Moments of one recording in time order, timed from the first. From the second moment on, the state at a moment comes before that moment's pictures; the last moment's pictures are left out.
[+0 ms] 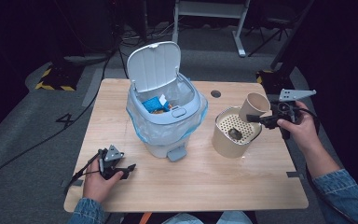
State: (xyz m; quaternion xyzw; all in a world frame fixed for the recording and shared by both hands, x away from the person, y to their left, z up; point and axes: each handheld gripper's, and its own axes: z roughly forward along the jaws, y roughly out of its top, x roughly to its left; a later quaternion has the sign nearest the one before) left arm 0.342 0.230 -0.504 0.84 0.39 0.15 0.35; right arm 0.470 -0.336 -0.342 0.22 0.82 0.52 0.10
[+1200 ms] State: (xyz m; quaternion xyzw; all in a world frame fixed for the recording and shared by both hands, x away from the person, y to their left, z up) left arm 0.342 0.231 -0.504 0.84 0.39 0.16 0.35; right arm 0.489 -0.269 -0.272 0.17 0.82 0.53 0.11
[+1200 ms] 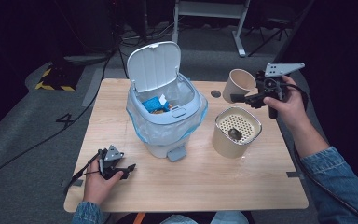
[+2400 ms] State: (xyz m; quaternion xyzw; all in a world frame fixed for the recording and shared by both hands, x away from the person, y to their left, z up) left arm 0.343 0.230 -0.504 0.84 0.39 0.15 0.35; right arm 0.505 -0.105 -0.255 0.12 0.87 0.48 0.05
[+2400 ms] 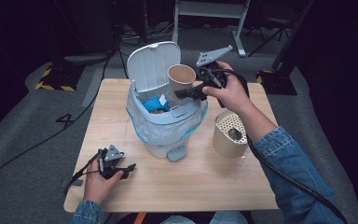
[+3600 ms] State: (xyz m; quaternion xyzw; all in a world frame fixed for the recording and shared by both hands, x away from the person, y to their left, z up) left arm 0.343 0.231 -0.504 0.84 0.39 0.15 0.35; right arm 0.503 -0.061 -0.254 0.07 0.91 0.39 0.12
